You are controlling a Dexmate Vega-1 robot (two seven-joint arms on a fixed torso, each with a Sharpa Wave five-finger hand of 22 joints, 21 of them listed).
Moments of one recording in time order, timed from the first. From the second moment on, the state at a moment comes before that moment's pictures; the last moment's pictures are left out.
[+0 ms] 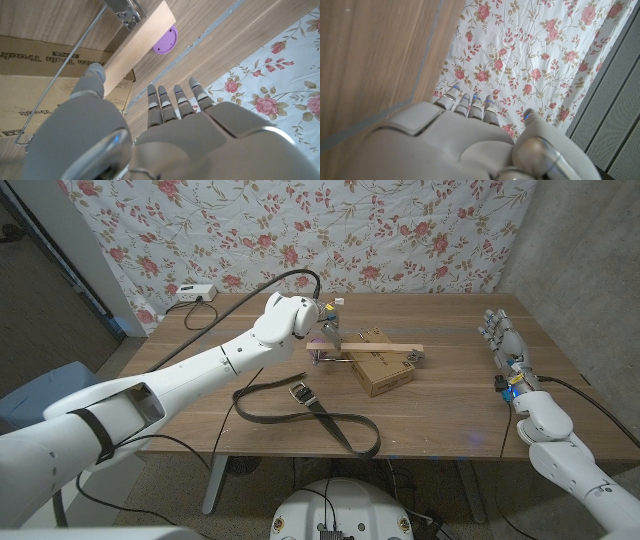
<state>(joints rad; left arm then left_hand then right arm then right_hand) 0.30 0.57 1.04 -1.82 0.96 0.58 -0.78 0.68 -0.13 0.41 -0.14 0.26 0.33 -0.01 0.27 0.20 0.24 -0.08 0.30 0.23 0.18 -0.03 0.23 0.19 0.03 0.14 0.51 0.18 -1.18 -0.66 -0.10 -1.41 0.63 0.57 -0.05 0.12 0.09 0.22 0.10 0.22 0.12 0.03 0.19 0.18 0.09 0.07 0.20 0.18 -0.03 0.02 0.19 0.18 0.12 0.03 0.20 0.17</state>
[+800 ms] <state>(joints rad) 0.29 0.49 1.06 -1.73 0.97 0.56 -0.82 0.73 -0.07 0.39 -0.13 0.26 0.42 -0.04 0.28 0.20 0.35 -0.11 0.35 0.24 0.30 -0.04 0.26 0.20 0.09 0.13 0.51 0.19 -1.16 -0.66 -0.10 -1.35 0.66 0.58 0.00 0.12 0.09 0.22 0.10 0.22 0.12 0.03 0.19 0.18 0.09 0.07 0.20 0.18 -0.02 0.03 0.19 0.18 0.12 0.03 0.20 0.17</state>
